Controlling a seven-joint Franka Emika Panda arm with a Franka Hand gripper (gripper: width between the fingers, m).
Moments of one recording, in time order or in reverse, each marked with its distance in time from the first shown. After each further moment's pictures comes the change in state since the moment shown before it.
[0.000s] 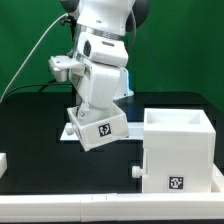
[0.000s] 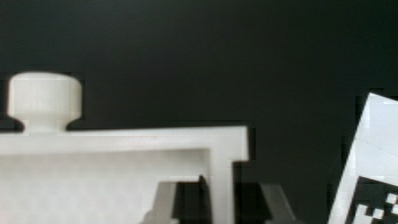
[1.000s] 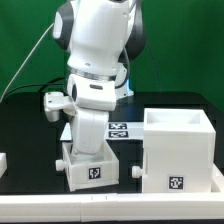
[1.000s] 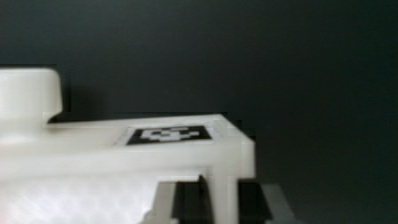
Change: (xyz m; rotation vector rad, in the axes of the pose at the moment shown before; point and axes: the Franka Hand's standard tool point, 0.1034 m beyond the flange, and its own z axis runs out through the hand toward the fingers) arm -0.004 0.024 0.064 0.043 0.035 0.038
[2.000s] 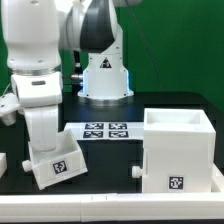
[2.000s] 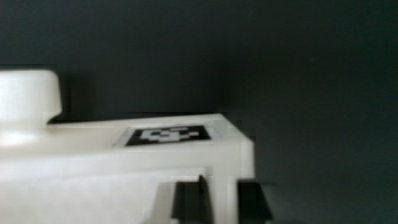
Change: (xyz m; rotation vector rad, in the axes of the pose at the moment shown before) arm -0.066 -0.022 0.008 0.037 0.254 -0.078
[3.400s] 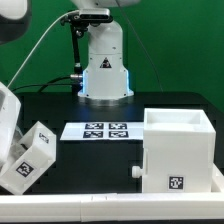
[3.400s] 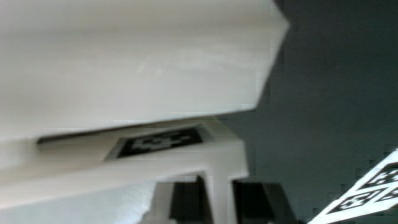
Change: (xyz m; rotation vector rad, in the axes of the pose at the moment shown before) arm -0.035 0.017 -0.007 0.029 0.539 0.188
